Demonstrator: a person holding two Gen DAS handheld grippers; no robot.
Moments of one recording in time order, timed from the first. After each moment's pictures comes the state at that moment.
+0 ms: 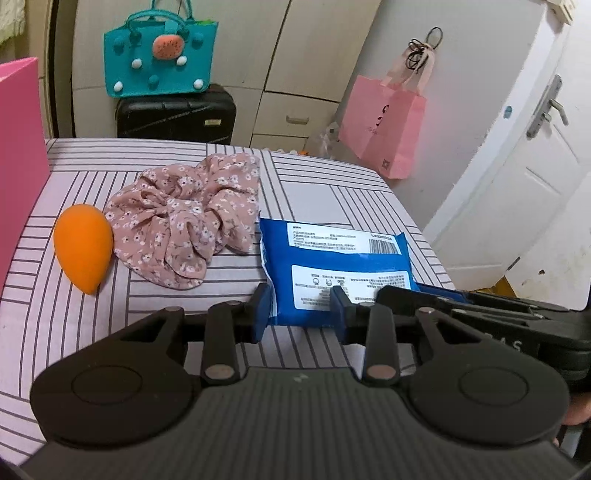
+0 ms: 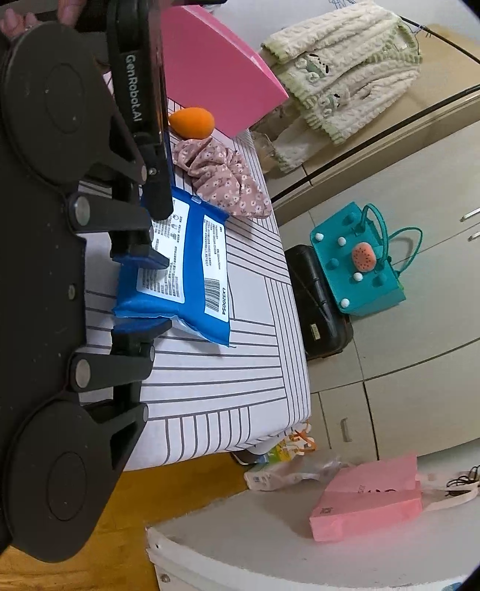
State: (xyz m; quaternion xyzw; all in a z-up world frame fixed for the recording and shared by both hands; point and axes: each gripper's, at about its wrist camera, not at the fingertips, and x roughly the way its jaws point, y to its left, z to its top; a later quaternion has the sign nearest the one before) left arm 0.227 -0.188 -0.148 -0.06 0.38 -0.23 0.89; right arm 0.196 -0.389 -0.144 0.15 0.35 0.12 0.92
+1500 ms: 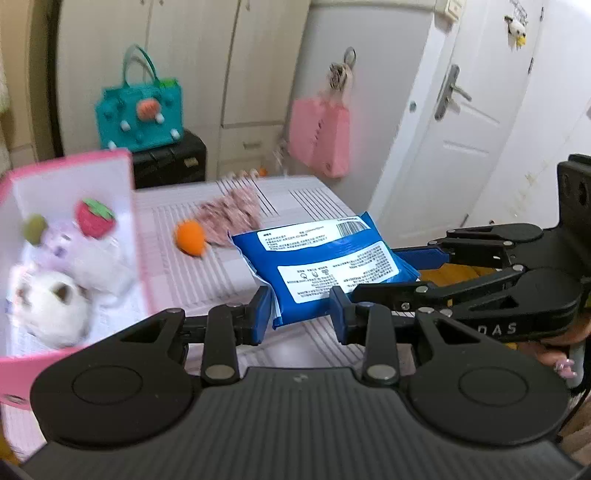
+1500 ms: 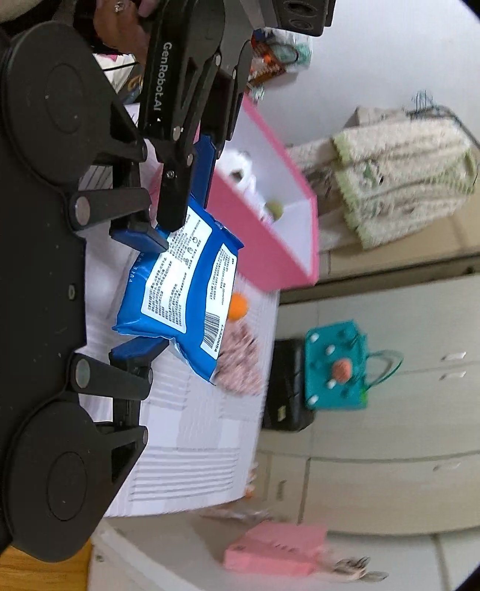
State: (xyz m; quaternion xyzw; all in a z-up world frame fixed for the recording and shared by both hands) left arm 0.074 -0.052 -0.021 0.01 0.33 -0.31 0.89; right arm 0.045 -0.256 -0.022 0.01 0.33 0.19 0.92
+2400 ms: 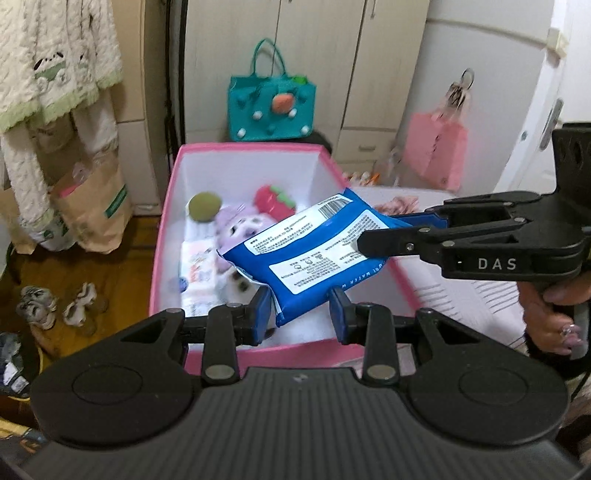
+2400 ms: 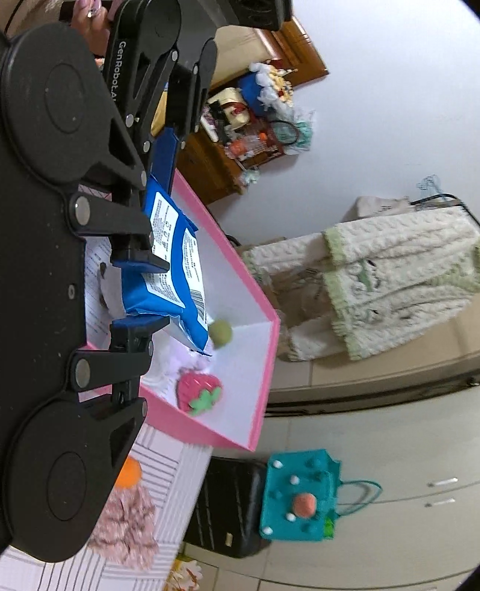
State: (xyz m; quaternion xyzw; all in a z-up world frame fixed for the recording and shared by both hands) left arm 0.121 0.094 -0.019 0.00 0.36 -0.17 0.92; right arm 0.153 -0.115 -0.008 0.01 0.30 0.35 0.89
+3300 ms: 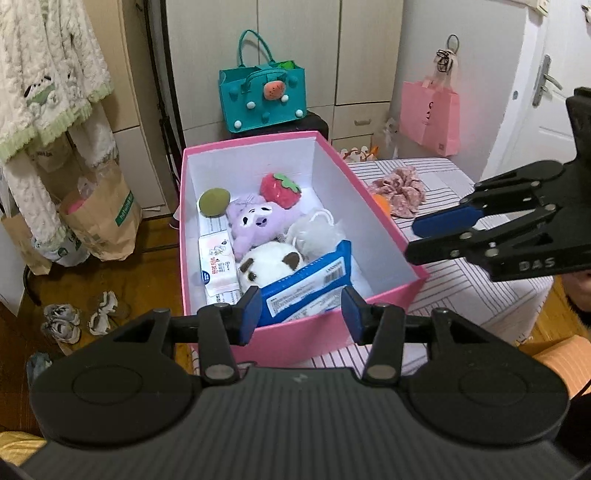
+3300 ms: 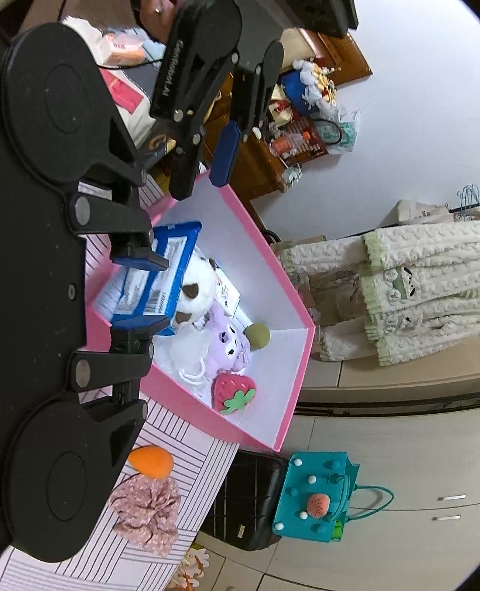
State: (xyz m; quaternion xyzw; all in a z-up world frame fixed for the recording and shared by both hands) left arm 0.101 0.098 0.008 0.07 0.38 -0.18 0.91; right arm 0.127 -0.110 0.006 -0.05 0.35 0.34 0.87
